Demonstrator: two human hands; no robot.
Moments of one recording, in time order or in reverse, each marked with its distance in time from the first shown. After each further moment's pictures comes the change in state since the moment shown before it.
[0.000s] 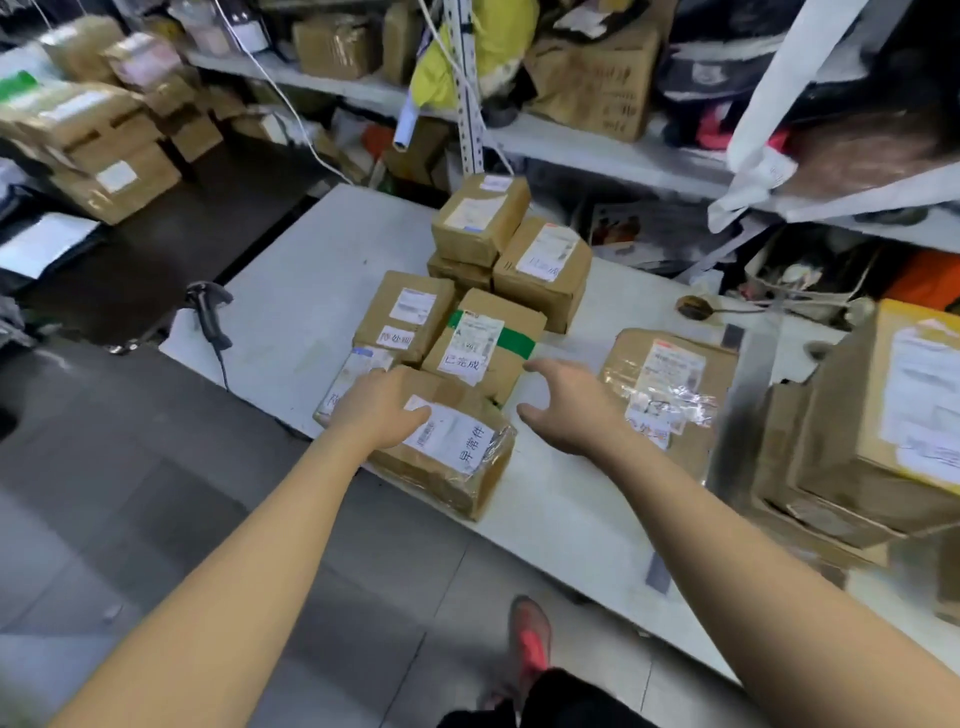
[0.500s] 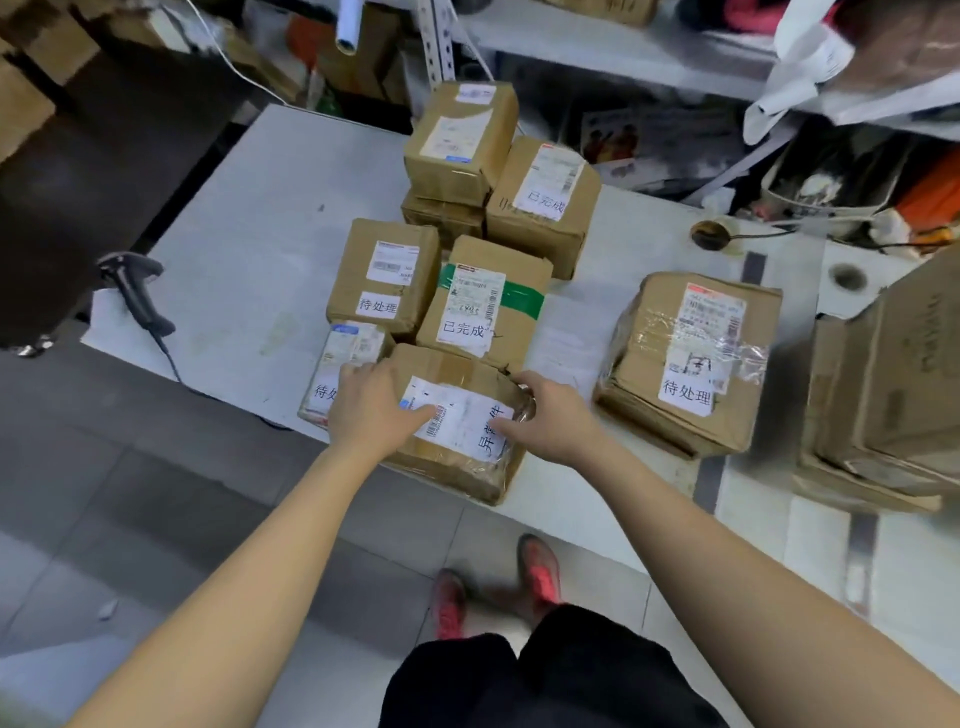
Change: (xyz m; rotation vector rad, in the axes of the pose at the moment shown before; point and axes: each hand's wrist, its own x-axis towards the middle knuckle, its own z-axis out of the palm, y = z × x) left_hand 0.052 -0.049 0.048 -0.020 0.033 -0.001; right_hand 0.030 -0.010 0.088 0.257 -0.195 0.260
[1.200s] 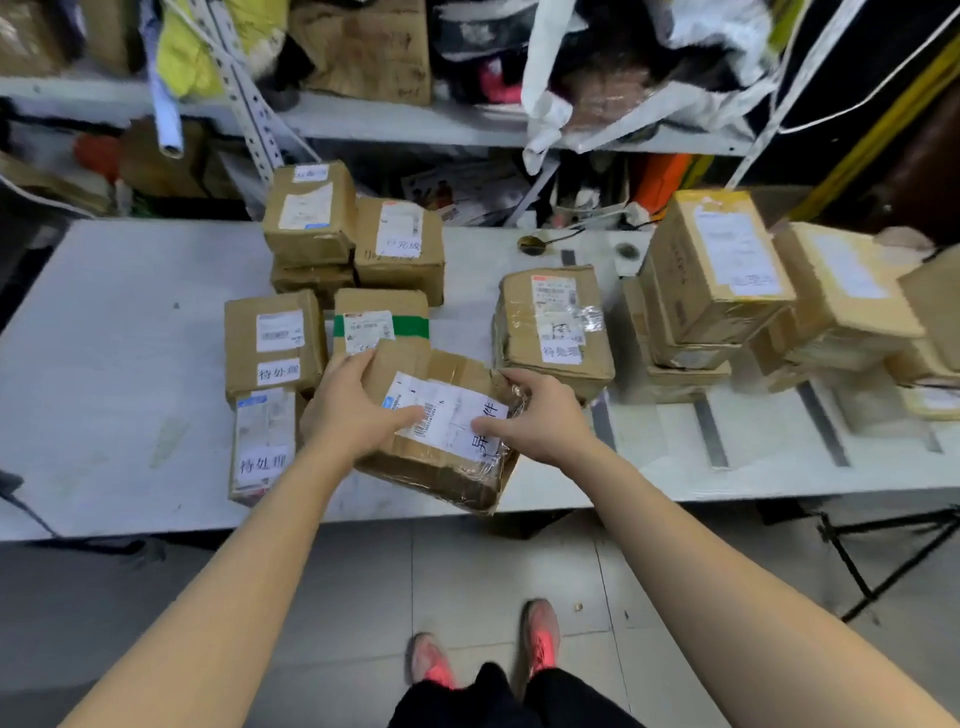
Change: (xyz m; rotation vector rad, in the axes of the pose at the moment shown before) left_hand -0.029 0.051 -0.055 -0.281 -0.076 0.353; right_hand -0.120 -0.023 -0.011 0.253 0.495 0.254
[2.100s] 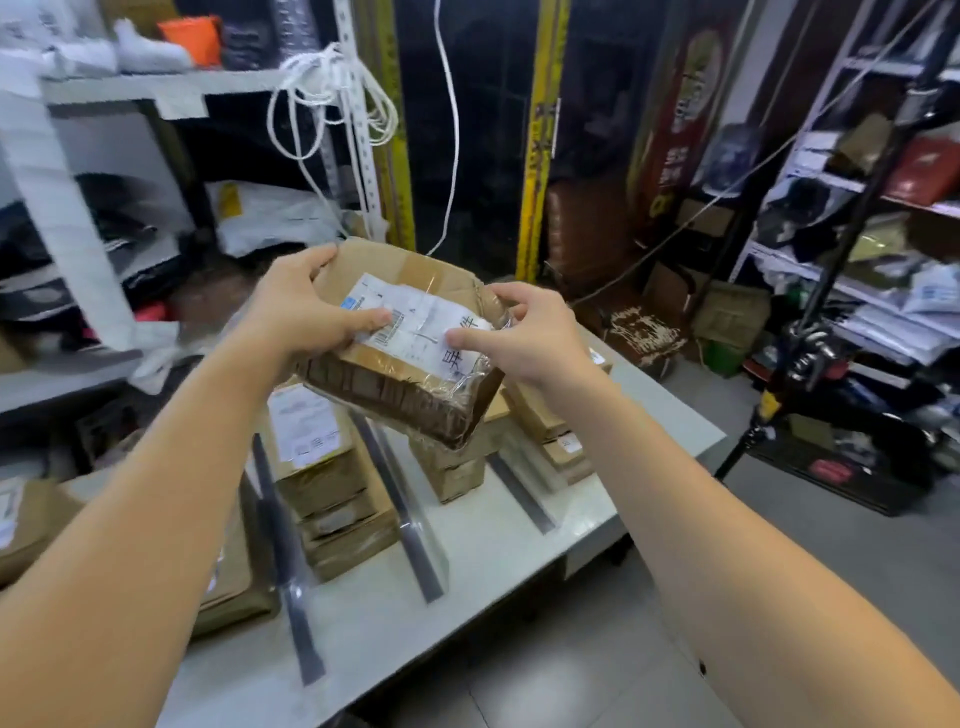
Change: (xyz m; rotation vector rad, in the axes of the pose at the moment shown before) left_hand -0.018 0.535 0.123 -0.223 -0.135 0.616; right_hand -0.064 0.187 -0.453 0.334 0.715 0.029
